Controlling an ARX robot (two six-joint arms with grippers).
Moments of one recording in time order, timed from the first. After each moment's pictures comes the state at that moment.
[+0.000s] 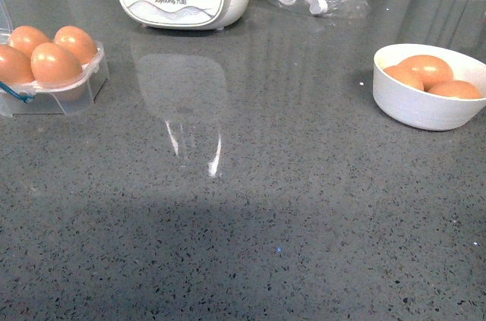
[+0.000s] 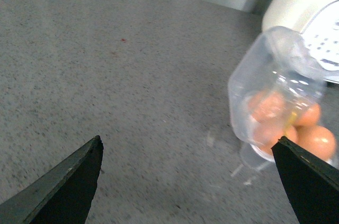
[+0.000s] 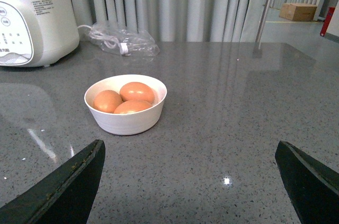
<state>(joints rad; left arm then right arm) 0.49 1.04 0.48 0.34 0.31 -0.03 0.00 0.00 0.01 0.00 0.00 -0.01</state>
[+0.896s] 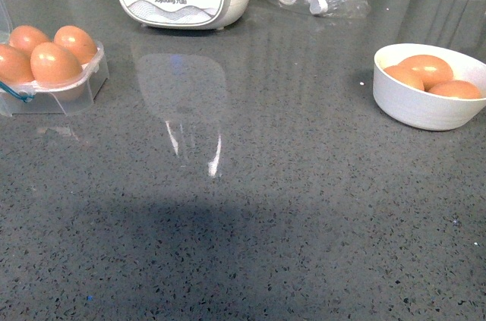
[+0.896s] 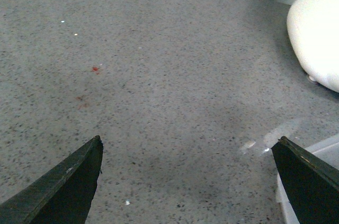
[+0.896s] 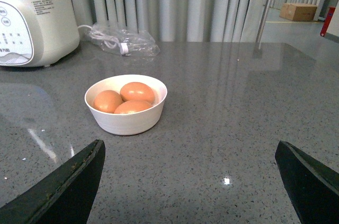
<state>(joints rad) 0.40 1.64 0.97 0.34 0.32 0.00 0.00 0.00 0.01 0.00 0.00 -0.01</state>
